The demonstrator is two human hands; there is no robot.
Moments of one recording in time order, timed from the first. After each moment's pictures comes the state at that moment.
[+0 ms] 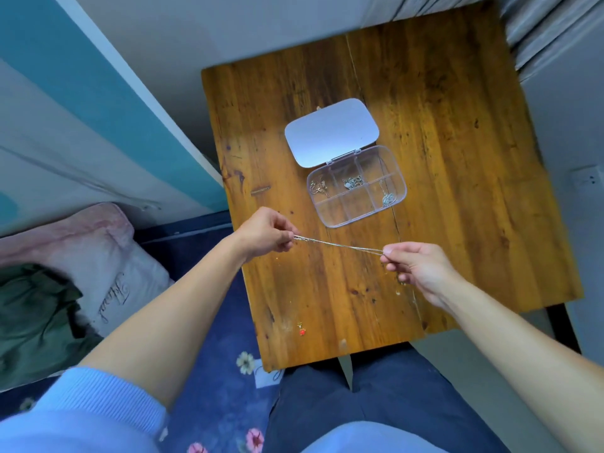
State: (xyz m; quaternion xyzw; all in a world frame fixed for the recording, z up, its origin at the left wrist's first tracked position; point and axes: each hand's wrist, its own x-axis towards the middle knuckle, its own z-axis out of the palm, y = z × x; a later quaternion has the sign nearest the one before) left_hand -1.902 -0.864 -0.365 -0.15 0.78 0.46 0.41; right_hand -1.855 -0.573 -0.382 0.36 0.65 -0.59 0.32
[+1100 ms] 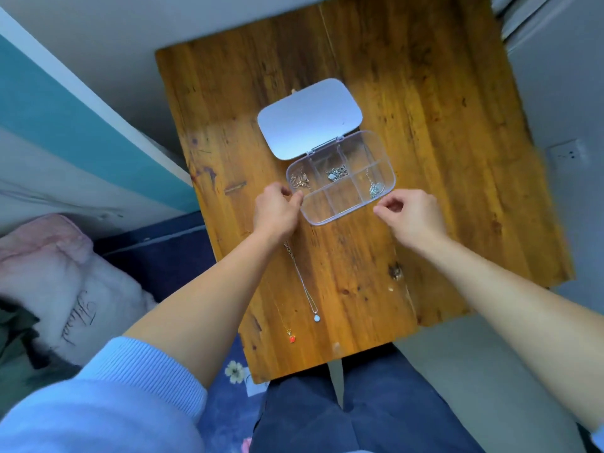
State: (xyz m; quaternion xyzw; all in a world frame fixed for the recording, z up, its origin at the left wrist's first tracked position) left_hand -1.935 -0.803 -0.418 -0.23 0.85 0.42 0.23; right_hand -1.914 -0.582 -0.391 0.17 0.92 -0.28 0.19
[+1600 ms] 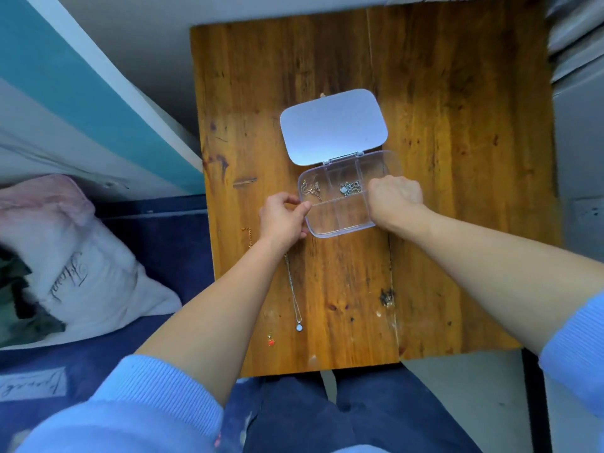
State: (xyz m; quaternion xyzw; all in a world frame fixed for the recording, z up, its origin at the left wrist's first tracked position) left_hand -1.930 -0.791 -0.423 -0.38 0.73 0.52 0.22; right_hand -2.004 -0.617 -0.422 -0.11 0.94 0.11 0.31
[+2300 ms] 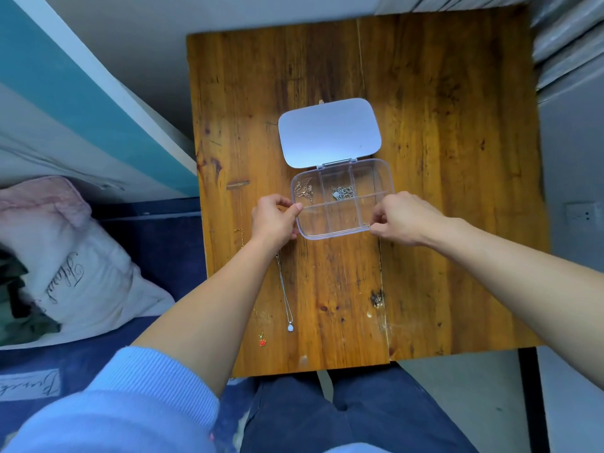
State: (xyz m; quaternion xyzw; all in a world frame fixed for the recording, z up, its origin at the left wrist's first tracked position) left_hand -1.932 -0.787 -0.424 -0.38 0.76 0.50 0.20; right_hand -1.992 -0.566 -0.392 -0.16 0.91 -0.07 0.38
